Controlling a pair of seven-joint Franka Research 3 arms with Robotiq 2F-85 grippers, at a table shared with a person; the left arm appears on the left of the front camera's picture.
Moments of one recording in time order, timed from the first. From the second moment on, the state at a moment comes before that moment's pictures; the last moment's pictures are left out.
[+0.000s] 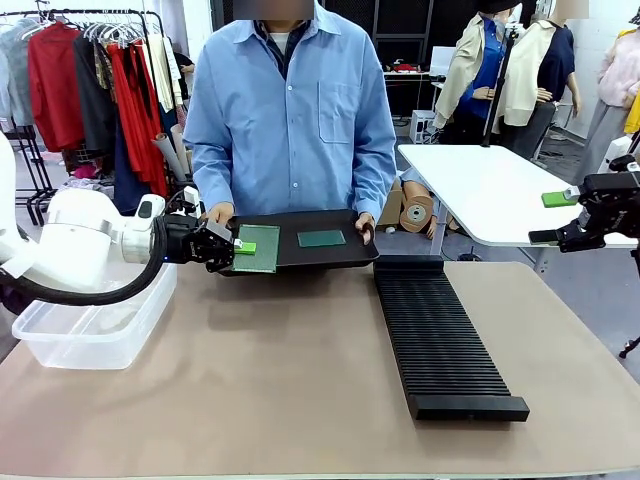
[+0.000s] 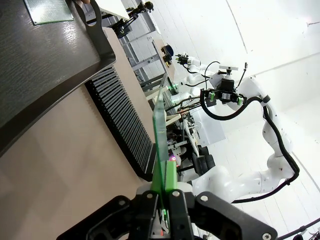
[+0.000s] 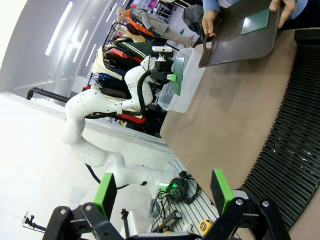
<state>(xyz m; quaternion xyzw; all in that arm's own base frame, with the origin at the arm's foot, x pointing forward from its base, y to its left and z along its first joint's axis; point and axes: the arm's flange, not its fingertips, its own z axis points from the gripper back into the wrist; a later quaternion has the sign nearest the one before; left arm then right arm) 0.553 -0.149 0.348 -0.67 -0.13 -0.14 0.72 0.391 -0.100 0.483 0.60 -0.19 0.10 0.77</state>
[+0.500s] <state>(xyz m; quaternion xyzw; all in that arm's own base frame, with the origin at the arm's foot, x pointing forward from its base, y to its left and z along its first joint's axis) 0.553 -0.149 0.348 -0.67 -0.13 -0.14 0.72 0.391 -0.100 0.483 0.60 -0.19 0.10 0.77</state>
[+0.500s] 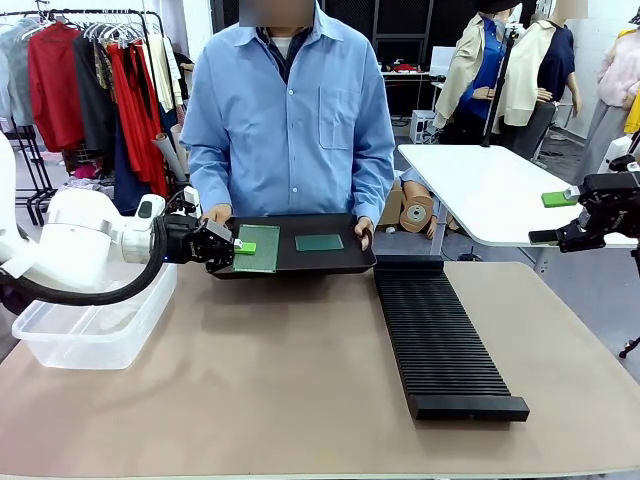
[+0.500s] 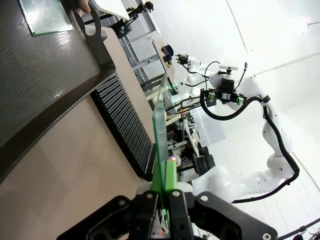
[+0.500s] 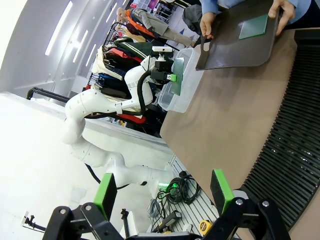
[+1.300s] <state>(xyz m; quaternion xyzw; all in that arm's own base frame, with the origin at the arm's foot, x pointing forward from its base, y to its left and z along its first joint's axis) 0.553 -0.089 0.415 -0.55 -0.09 -0.11 0.82 0.391 -0.100 0.483 0.60 -0.19 0.10 0.77</state>
